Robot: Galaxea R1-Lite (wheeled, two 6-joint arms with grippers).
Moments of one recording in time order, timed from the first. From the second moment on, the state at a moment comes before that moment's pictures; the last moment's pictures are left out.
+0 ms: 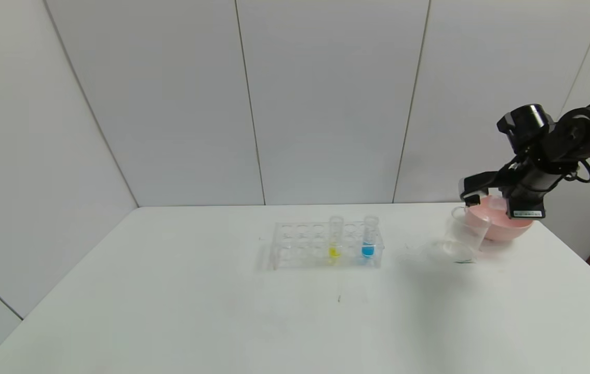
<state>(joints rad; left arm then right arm) 0.00 0.00 0.00 0.02 0.00 -0.02 0.04 2.19 -2.00 0.75 -0.38 -1.36</state>
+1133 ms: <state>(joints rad) 0.00 0.00 0.00 0.02 0.00 -0.02 0.12 2.21 -2.00 0.72 -0.64 -1.36</state>
